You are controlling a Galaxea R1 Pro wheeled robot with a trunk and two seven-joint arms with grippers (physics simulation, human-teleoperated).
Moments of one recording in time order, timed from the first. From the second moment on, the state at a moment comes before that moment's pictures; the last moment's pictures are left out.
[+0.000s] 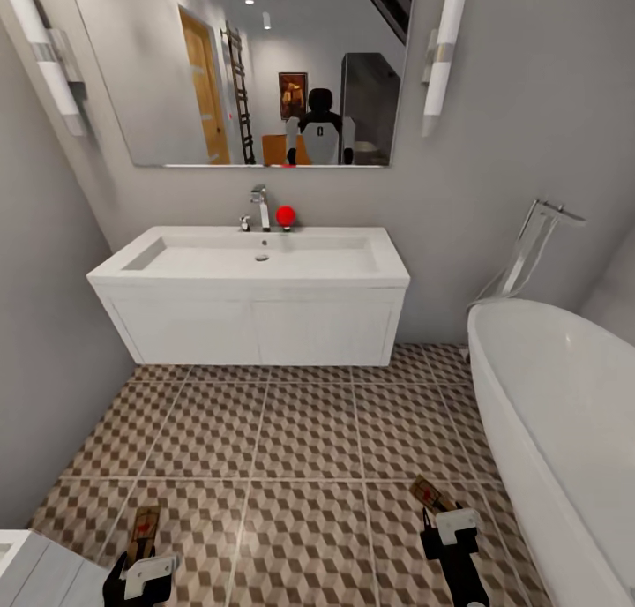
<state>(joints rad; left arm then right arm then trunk) -0.42 0.07 -0.73 0.04 0.74 -0.91 0.23 -0.45 -0.04 0.29 -0.18 0.08 -0.61 -0.33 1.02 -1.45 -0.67</state>
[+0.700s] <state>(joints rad) -0.42 0.07 -0.73 0.04 0.74 -0.91 0.23 -0.45 -0.04 0.29 -0.18 0.08 -0.61 -0.33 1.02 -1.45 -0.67</state>
